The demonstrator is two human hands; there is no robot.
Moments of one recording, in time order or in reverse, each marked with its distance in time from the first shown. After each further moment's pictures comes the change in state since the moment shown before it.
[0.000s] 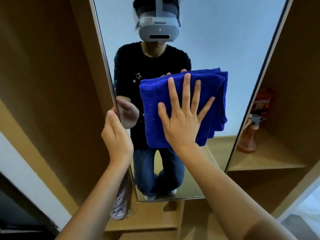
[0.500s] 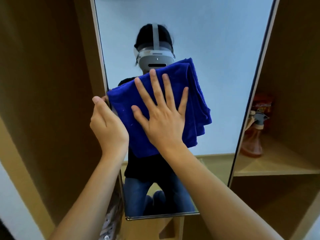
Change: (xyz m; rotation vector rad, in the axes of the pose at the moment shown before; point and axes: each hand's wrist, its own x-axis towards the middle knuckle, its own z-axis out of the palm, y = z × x) left_hand -0.013 -0.038 0.010 -0.060 0.150 0.204; right_hand -0.041 -0.010 0.025 -0.032 0.022 -0.264
